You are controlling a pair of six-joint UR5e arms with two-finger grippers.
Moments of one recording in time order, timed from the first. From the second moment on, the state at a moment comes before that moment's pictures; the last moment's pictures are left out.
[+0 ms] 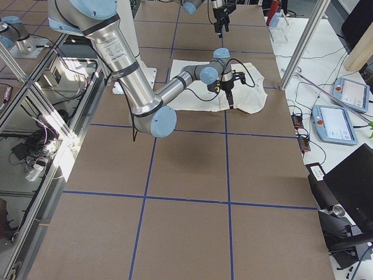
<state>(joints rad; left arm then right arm) -0.85 -2.08 -1.85 -1.78 -1.95 -0.55 0.75 -0.97 1.58 -1.47 1.77 1.02</state>
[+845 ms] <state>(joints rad) -0.62 -1.87 -2.10 -1.84 -1.77 -1.03 0.39 -1.36 2.20 -1.44 1.56 1.61</state>
